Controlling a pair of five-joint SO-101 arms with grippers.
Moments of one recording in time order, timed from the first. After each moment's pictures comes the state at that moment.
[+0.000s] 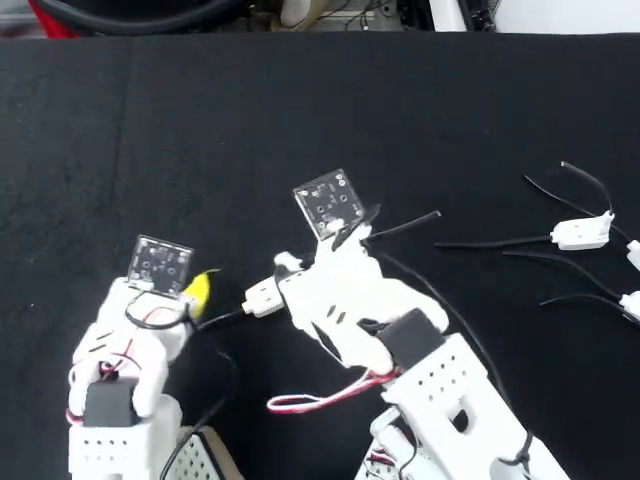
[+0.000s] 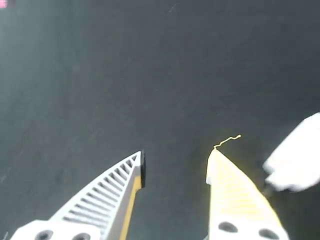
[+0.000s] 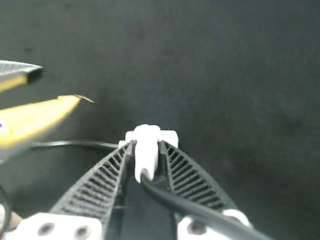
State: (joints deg) left arm -6.2 -104.0 88.9 60.4 -18.7; right arm -35.4 -56.2 57.1 56.4 -7.9
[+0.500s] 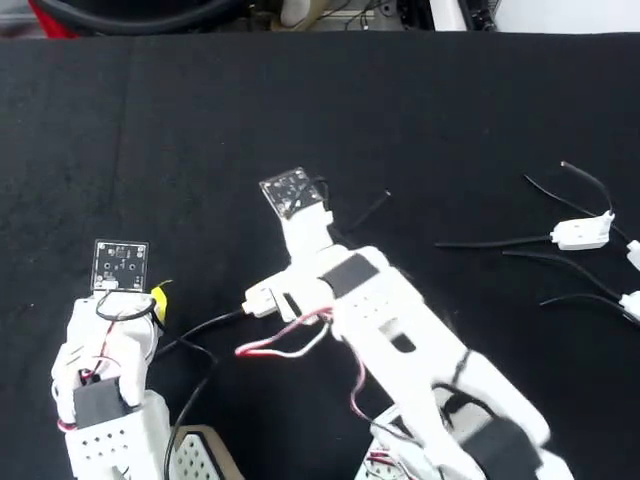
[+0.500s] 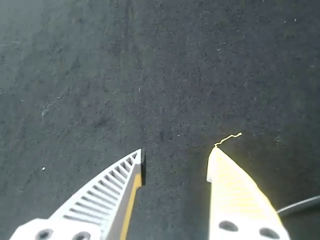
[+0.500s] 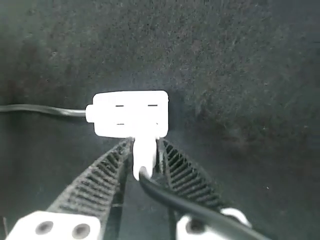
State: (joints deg) left arm -21.5 -104.0 93.0 61.1 -21.5; right arm -35.1 -25.1 49.3 54.8 -8.8
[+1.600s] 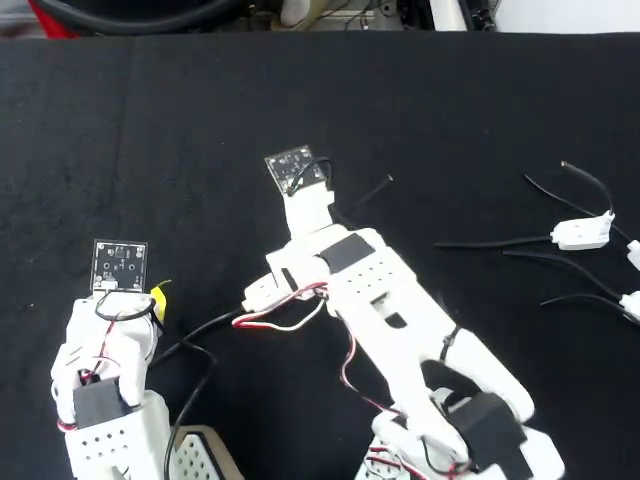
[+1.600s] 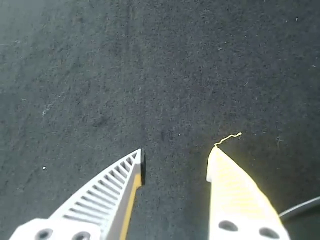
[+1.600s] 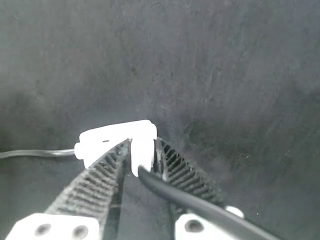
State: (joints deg) left arm -21.7 -104.0 93.0 61.1 -21.6; right arm -31.7 -18.4 44.6 49.4 -8.8
